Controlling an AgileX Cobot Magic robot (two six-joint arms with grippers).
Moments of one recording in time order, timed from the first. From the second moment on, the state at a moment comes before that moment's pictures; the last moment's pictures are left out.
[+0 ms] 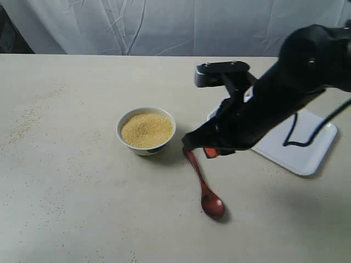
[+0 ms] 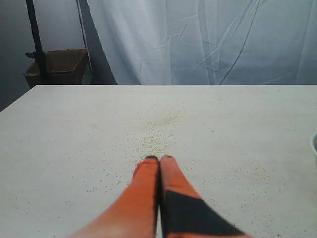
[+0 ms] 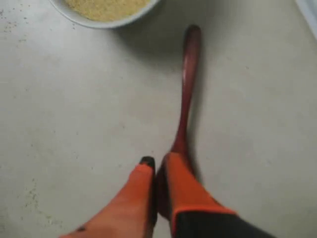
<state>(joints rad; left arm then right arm) 0.02 0.00 0.00 0.04 0.23 -0.02 0.61 1.56 -0.98 0.30 0.70 -0.08</state>
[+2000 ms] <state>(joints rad) 0.02 0.00 0.00 0.04 0.23 -0.02 0.64 2.12 -1.32 -0.25 -0.02 1.09</state>
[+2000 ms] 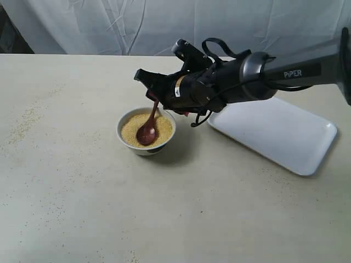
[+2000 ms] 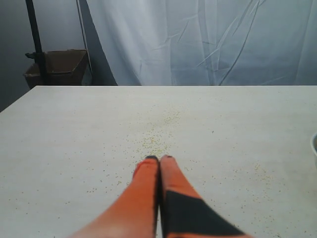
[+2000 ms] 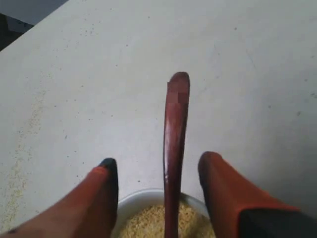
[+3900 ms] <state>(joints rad) 0.02 0.00 0.00 0.04 0.23 -0.02 0.20 2.29 -1.46 -1.47 -0.92 2.08</state>
